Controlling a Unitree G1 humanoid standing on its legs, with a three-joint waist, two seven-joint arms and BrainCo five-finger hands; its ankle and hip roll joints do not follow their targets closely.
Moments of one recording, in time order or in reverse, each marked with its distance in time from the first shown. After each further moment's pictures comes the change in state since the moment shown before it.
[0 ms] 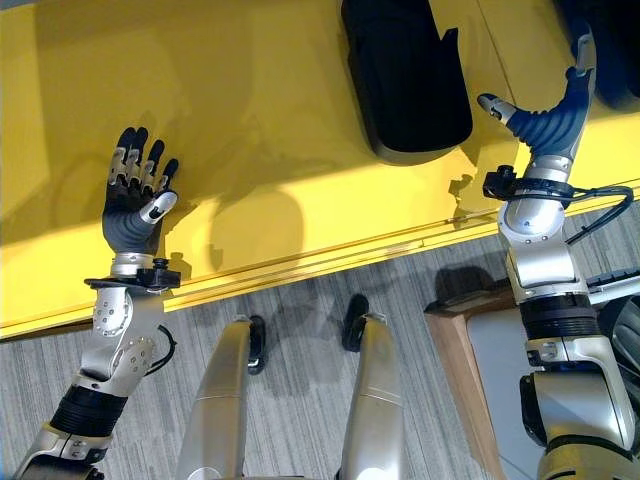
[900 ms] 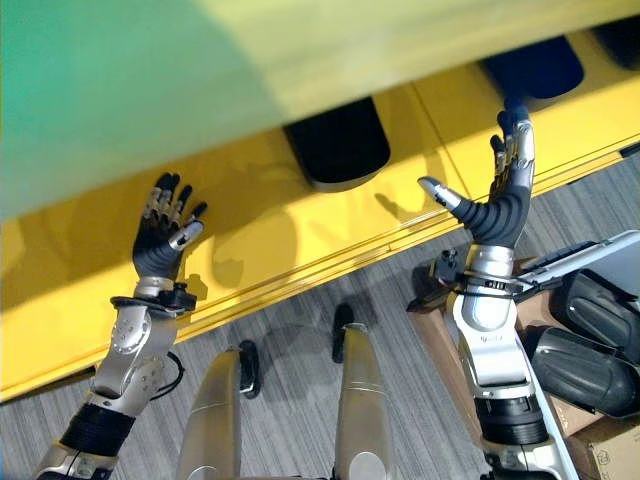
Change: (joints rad) left arm 0.132 -0.046 -0.054 0.085 0.017 0.076 -0.035; right arm 0.545 0.298 -0.091 -0.595 -0.012 -0.104 0.146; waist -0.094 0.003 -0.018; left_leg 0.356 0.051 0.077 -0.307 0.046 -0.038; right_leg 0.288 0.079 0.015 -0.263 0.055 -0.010
